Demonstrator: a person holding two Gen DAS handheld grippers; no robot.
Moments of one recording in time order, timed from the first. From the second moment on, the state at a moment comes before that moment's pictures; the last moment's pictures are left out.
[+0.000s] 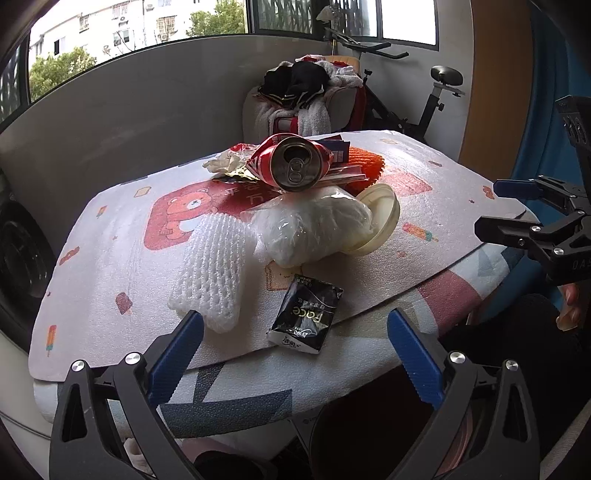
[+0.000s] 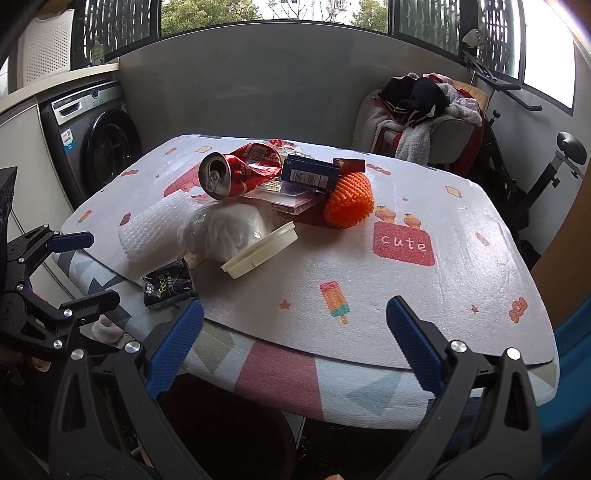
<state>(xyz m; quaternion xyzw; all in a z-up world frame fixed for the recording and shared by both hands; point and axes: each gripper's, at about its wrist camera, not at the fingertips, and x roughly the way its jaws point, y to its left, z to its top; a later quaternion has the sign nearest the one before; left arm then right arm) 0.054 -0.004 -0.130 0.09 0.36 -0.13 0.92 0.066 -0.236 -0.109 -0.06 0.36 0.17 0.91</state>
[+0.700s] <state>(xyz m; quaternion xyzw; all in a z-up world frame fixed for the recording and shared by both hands) 0.095 0.002 -0.161 0.05 0.39 -0.17 0.91 0.160 -0.141 -0.157 -0.28 0.40 0.26 0.83</state>
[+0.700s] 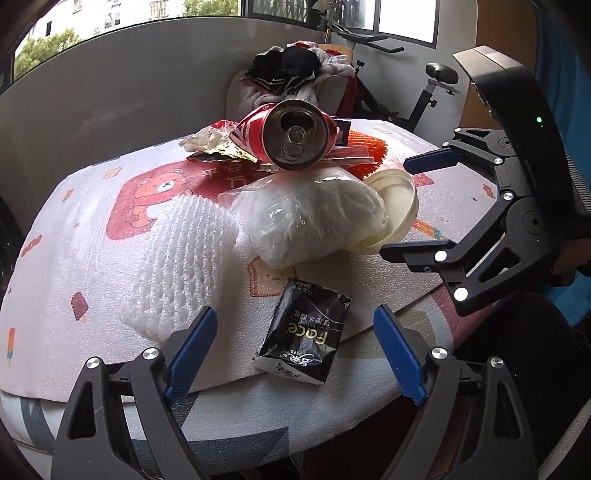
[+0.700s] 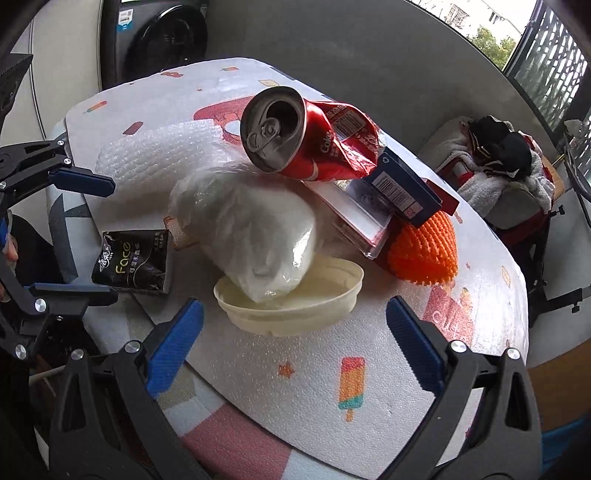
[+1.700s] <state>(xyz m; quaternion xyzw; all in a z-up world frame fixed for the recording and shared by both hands) 0.099 0.000 -0.165 0.05 0.39 -0.17 0.90 0.195 -0.233 -0.164 0.19 0.47 0.28 0.81</state>
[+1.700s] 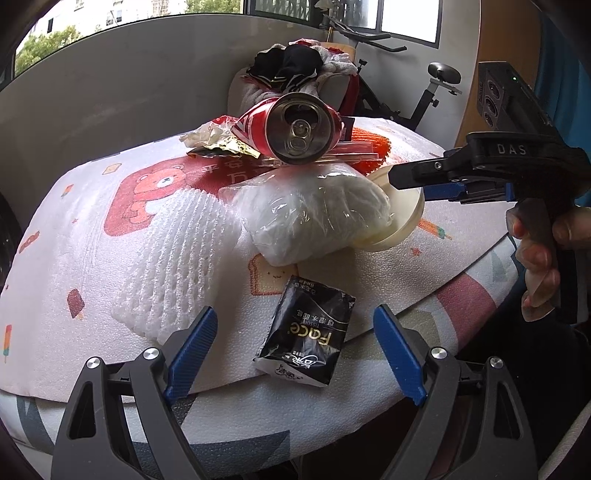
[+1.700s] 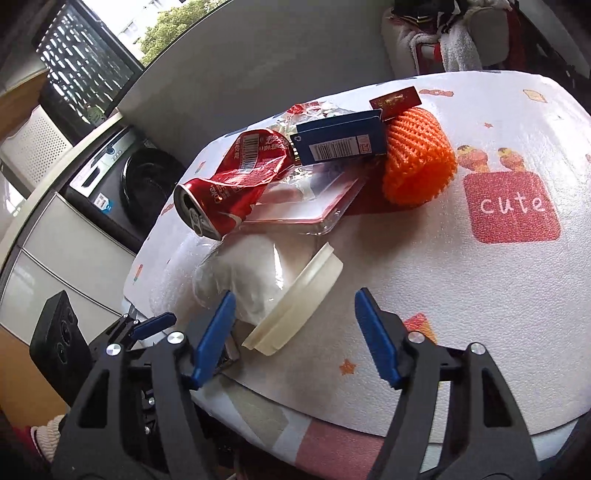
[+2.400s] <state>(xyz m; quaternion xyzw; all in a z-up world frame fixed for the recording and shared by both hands) 0.120 -0.009 -0.184 0.06 0.42 -0.17 0.89 0.173 -0.280 -0.182 0.14 0.46 0.18 0.86</state>
